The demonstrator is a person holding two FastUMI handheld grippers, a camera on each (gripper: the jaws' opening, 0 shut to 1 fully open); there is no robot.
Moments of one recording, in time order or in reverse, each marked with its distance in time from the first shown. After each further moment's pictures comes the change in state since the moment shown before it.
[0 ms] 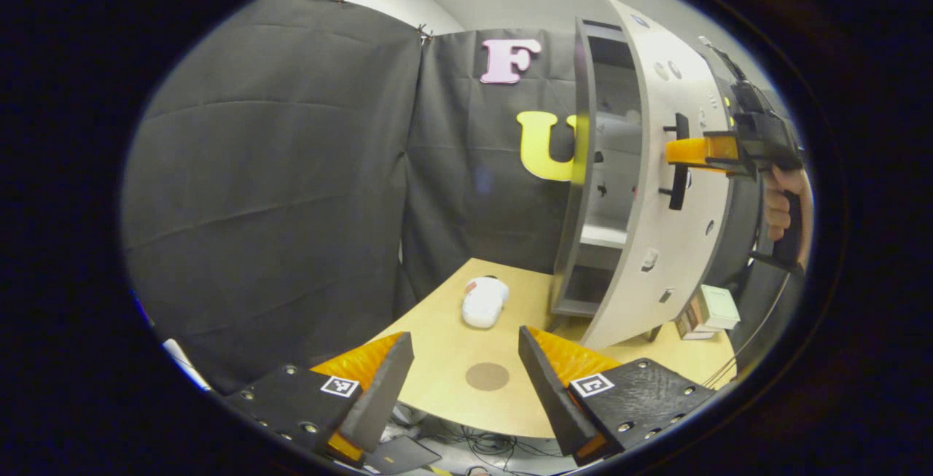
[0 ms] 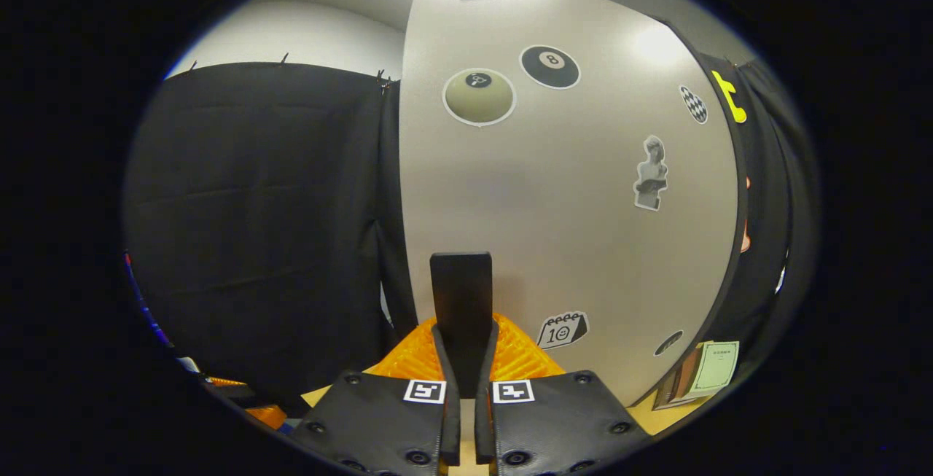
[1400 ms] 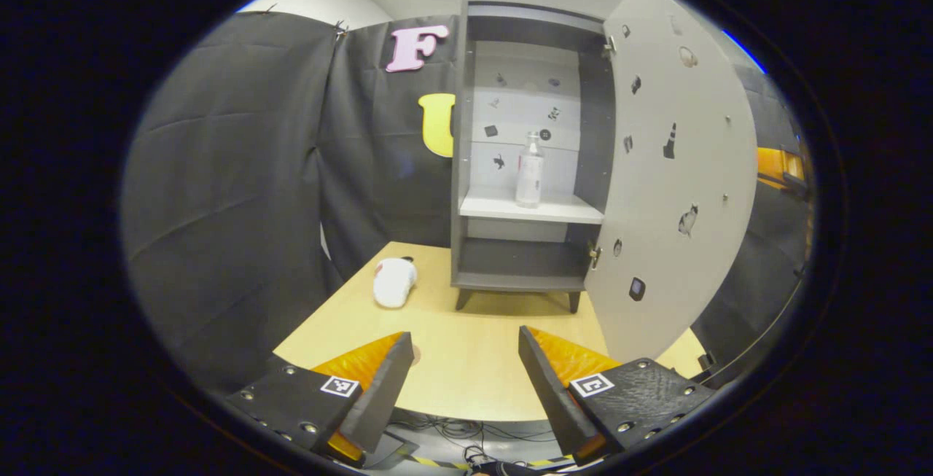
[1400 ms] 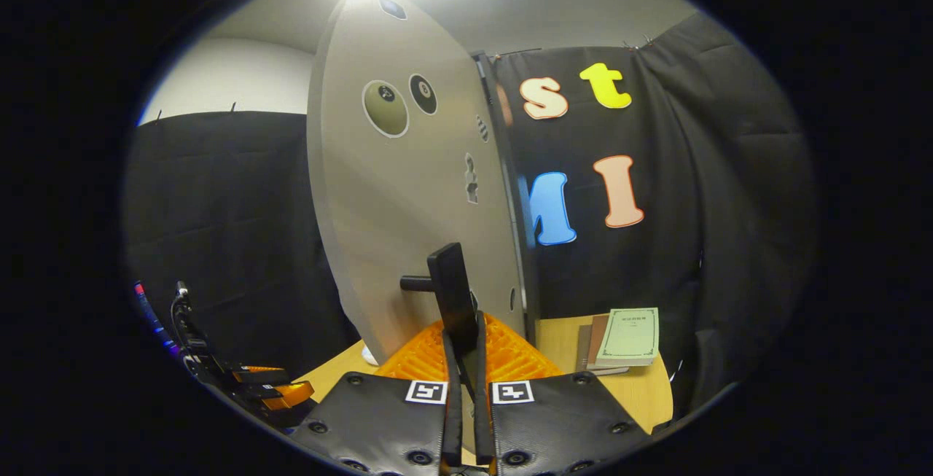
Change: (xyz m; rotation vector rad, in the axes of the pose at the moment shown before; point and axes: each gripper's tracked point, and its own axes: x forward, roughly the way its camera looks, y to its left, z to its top) left arm -0.028 -0.153 -0.032 0.124 0.079 -0.269; right arm -0.072 -0.085 -0.009 0.179 -0.058 -0.221
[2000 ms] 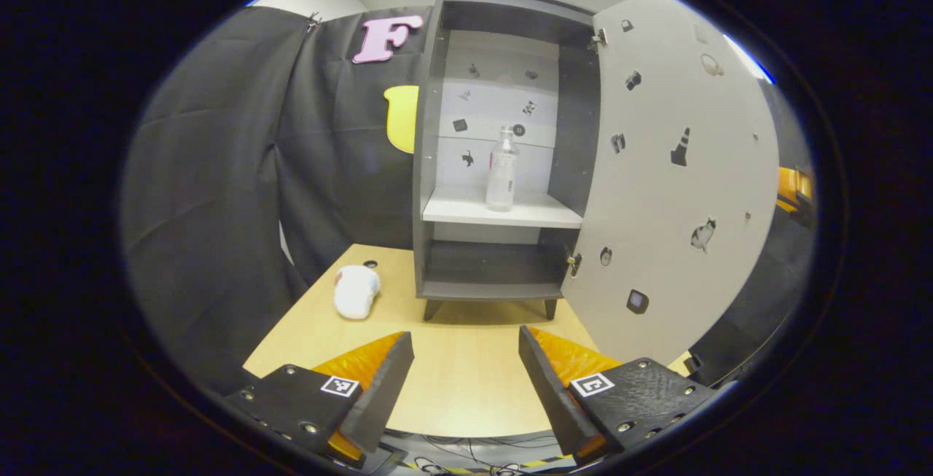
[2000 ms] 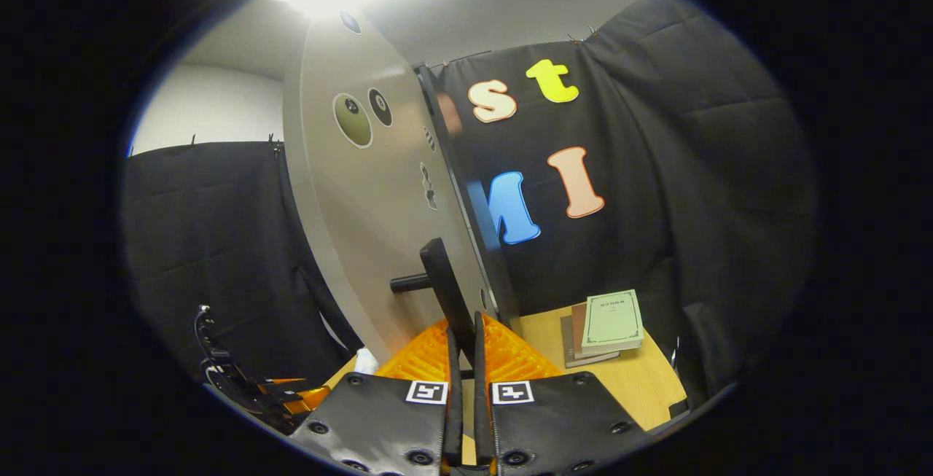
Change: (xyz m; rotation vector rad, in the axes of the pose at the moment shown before) left arm 0.072 -0.005 0.012 -0.007 0.029 -0.149; right arm -0.005 -0.003 -0.003 0.122 -0.023 -0.114
